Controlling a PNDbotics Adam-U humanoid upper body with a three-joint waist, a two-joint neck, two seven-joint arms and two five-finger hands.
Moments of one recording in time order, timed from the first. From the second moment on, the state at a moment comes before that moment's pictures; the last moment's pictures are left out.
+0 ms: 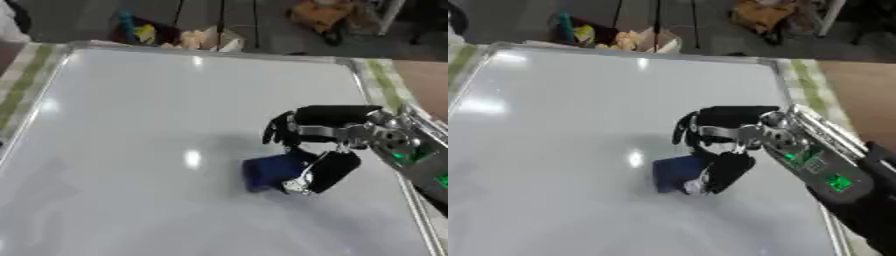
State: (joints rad) left arm -0.44 0.16 -0.08 -1.98 -0.19 -0.32 0.19; right arm -0.69 -0.90 0.33 -1.90 0.45 0.18 0.77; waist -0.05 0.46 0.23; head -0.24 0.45
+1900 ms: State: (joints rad) left arm -0.44 0.16 -0.08 -1.98 -0.19 -0.31 0.18; right arm -0.64 -0.90 0.35 -1.90 0.58 0.13 0.71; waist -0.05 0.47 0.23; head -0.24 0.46
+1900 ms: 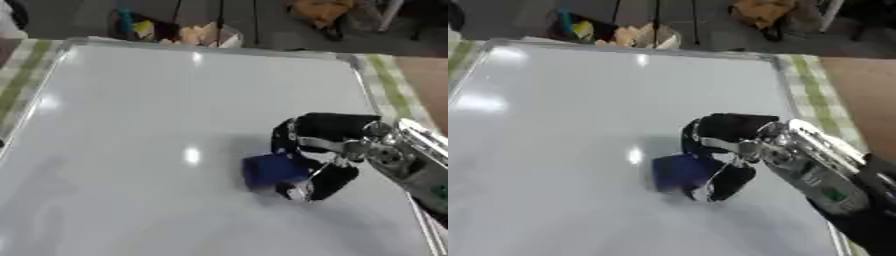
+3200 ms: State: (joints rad) left arm -0.45 0.16 -0.08 -1.98 -0.18 -0.31 0.17; right arm -0.63 -0.90 0.36 -1.90 0.58 0.14 0.65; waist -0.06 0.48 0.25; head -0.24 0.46
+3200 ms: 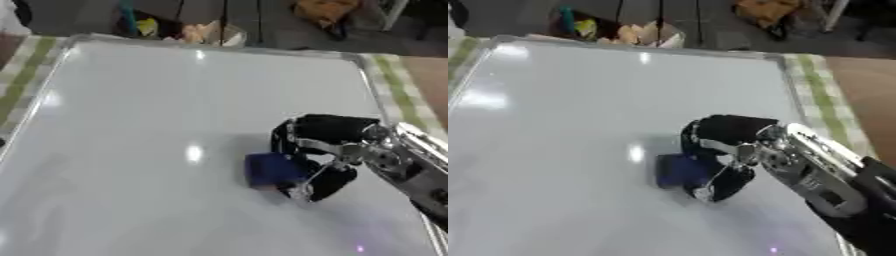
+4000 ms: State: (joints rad) left arm -0.45 0.16 -0.08 -1.98 -0.18 -0.31 0.16; right arm -0.63 -0.90 0.36 -1.90 0.57 0.16 0.62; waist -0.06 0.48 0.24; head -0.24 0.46
